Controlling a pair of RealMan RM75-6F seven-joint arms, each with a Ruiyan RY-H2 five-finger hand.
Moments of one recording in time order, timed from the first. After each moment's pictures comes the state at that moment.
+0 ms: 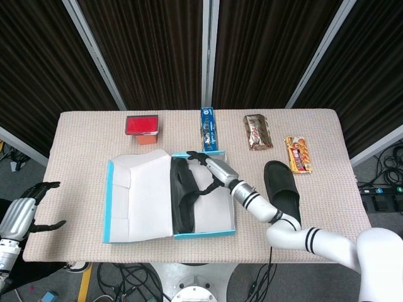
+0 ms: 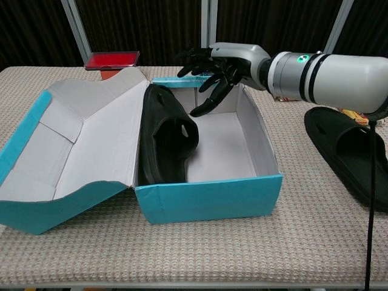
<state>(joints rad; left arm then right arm) -0.17 -1.12 0.00 -1.48 1.53 1.36 -0.43 0.93 -1.61 0.33 -1.33 -1.22 0.60 0.47</state>
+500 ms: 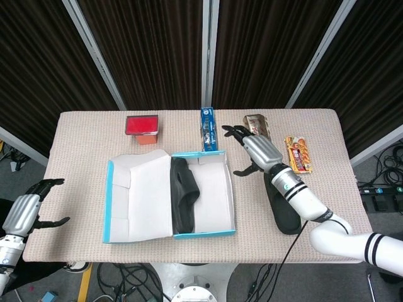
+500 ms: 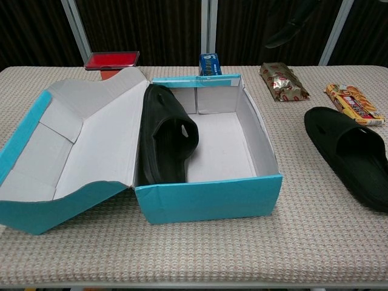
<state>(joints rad) -0.19 -1.12 -0.02 -1.49 1.51 1.33 -0.42 0.86 -1.15 0.34 -1.71 -1.01 0.72 0.04</state>
